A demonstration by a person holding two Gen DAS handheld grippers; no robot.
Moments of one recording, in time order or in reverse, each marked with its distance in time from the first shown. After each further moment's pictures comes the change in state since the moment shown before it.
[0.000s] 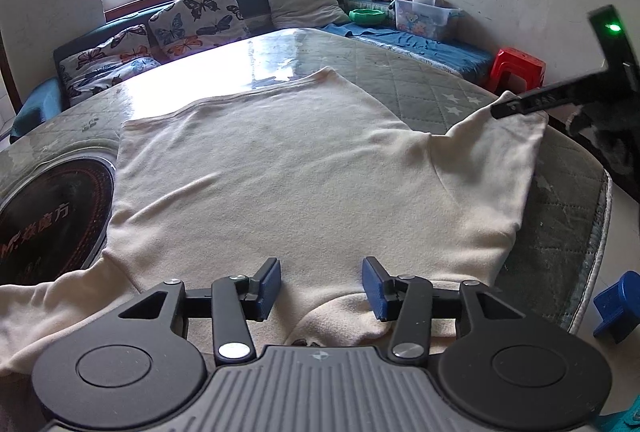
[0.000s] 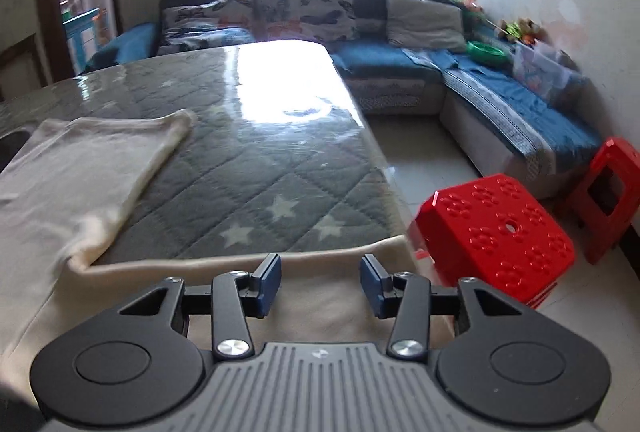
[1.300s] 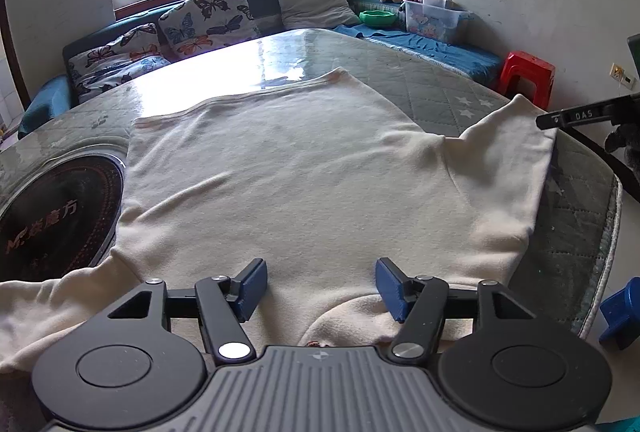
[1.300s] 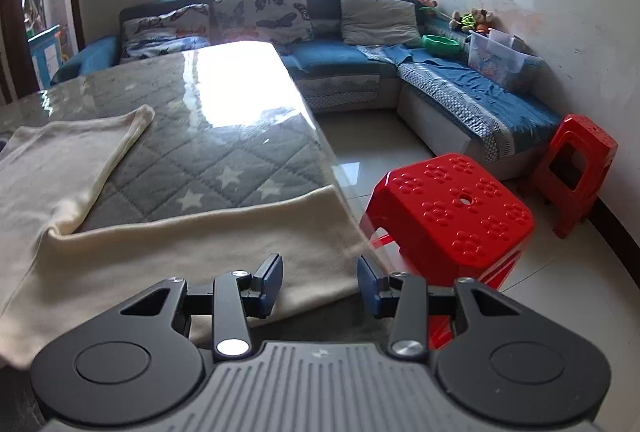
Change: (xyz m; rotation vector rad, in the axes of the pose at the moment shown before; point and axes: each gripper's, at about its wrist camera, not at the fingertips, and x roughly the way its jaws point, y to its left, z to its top) left arm 0.002 0.004 0.000 -0.018 -0.003 0.027; right arm -0.019 -0.026 -0.026 0.109 -0.016 -0.129
